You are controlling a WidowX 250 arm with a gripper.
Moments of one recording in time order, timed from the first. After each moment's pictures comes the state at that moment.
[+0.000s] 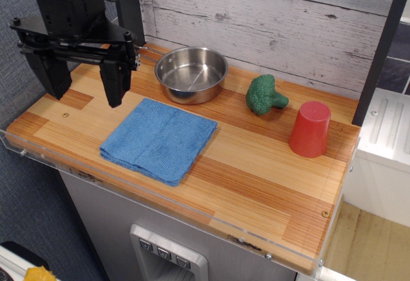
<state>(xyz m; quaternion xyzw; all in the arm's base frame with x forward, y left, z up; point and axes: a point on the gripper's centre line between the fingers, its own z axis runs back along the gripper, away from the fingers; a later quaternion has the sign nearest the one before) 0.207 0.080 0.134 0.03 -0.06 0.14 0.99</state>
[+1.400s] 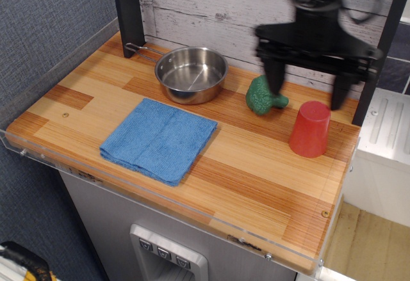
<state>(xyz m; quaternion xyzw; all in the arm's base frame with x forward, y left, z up) 0.327 -0.103 0.108 -0.01 -0.13 0.00 0.99</state>
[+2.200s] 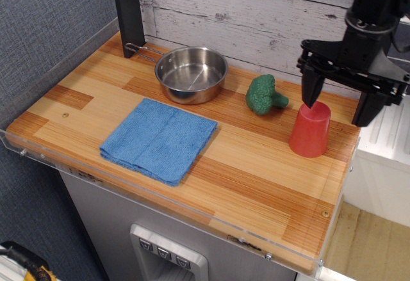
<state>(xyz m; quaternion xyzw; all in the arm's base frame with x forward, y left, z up) 0.355 -0.117 0.076 0.02 -0.07 -0.03 1.00</state>
